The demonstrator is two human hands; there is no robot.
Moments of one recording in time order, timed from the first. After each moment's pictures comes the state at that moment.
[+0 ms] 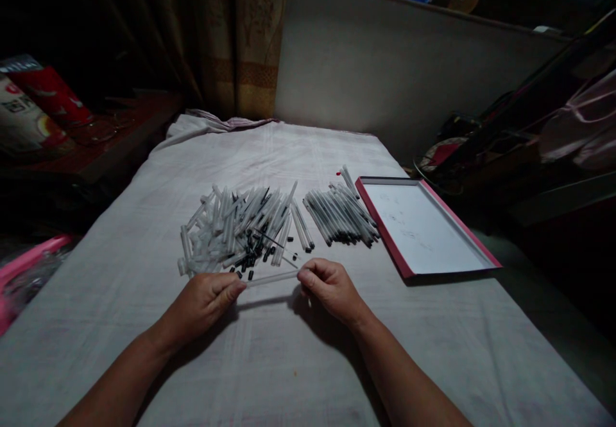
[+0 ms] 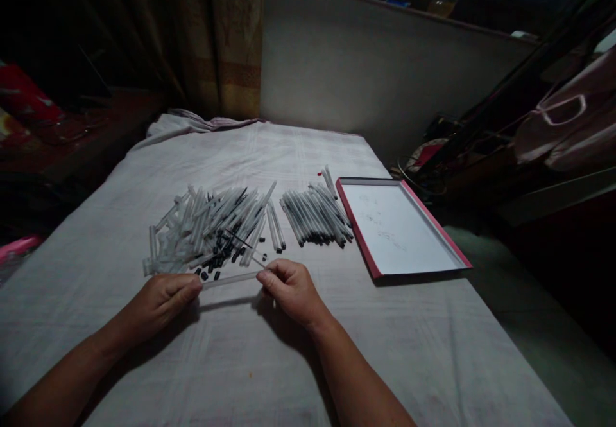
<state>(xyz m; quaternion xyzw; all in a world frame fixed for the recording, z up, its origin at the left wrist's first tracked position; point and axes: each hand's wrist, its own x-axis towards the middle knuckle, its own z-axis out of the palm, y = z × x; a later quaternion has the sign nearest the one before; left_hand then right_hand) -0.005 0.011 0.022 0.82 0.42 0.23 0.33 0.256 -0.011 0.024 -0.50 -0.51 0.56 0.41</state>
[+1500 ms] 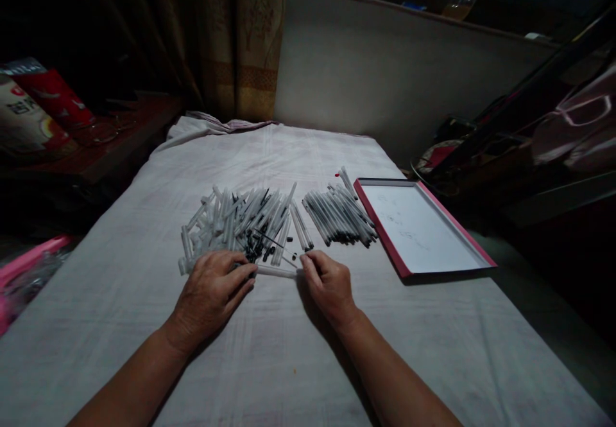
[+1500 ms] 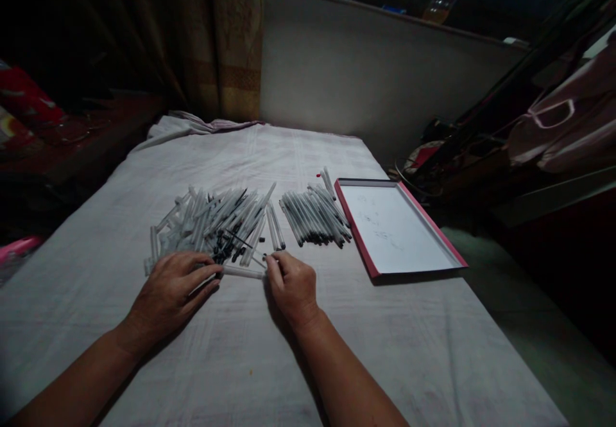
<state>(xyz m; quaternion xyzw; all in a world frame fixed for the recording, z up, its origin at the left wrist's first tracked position) 0.001 0.011 0.007 0.87 0.42 0.25 -0.01 0.254 -0.007 0.004 -0.64 -0.65 0.17 0.36</state>
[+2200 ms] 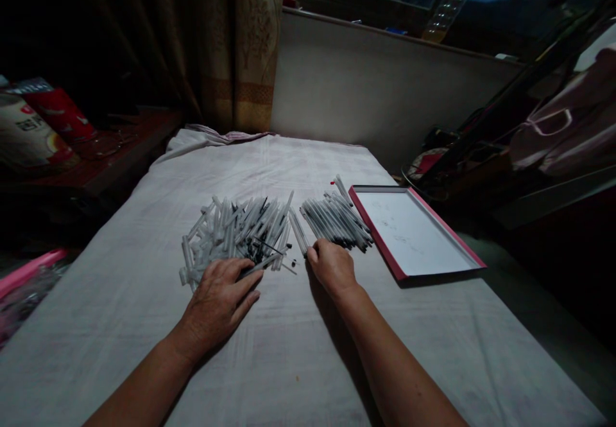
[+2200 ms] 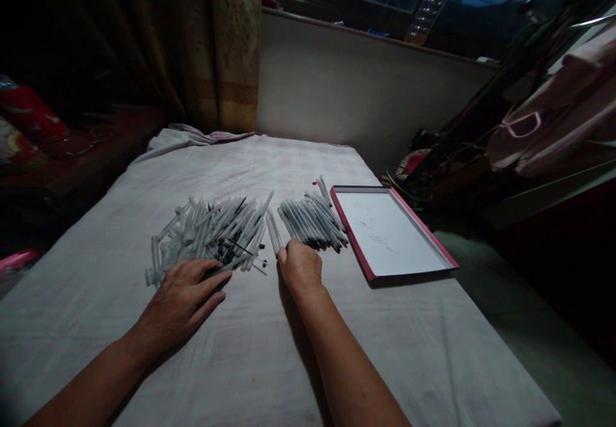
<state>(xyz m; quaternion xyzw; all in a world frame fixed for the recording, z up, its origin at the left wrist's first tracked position) 0.005 0.012 0.000 0.88 0.40 0.24 0.00 0.256 0.033 0.042 -0.78 -0.62 0.09 0.05</state>
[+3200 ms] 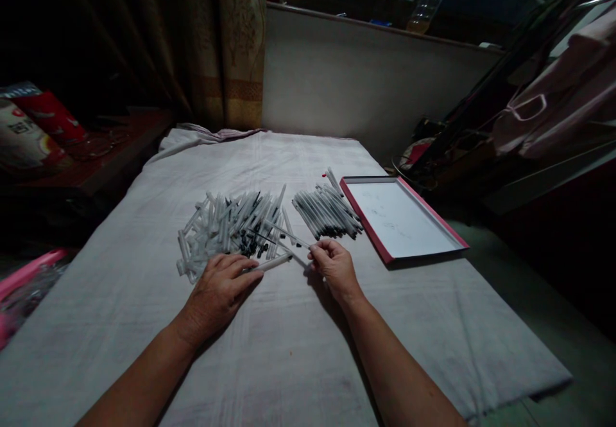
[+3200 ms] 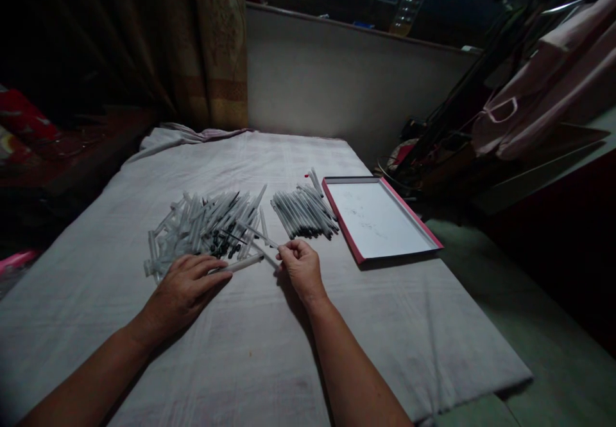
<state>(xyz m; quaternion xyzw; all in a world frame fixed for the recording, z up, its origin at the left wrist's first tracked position) 0.010 0.012 0.002 0.91 0.31 0.26 -0.03 0.266 -0.001 0.015 -0.58 -0.31 0.48 0.59</state>
